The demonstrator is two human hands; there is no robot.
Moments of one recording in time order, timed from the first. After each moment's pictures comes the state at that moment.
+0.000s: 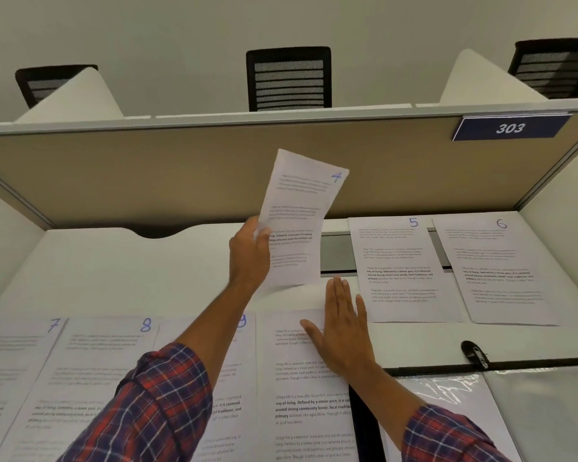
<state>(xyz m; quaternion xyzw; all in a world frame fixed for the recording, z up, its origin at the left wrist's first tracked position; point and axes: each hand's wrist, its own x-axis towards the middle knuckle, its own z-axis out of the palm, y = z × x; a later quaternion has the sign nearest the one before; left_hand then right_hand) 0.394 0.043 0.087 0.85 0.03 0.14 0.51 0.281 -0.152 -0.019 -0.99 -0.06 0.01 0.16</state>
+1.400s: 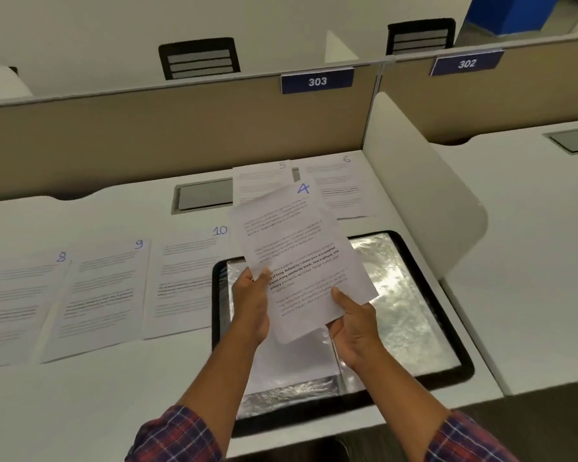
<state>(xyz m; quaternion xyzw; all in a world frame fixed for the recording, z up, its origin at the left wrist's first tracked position) 0.047 -0.256 0.077 0.55 0.20 -0.08 0.81 -0.015 -0.422 0.064 -0.34 0.32 -0.01 0.88</state>
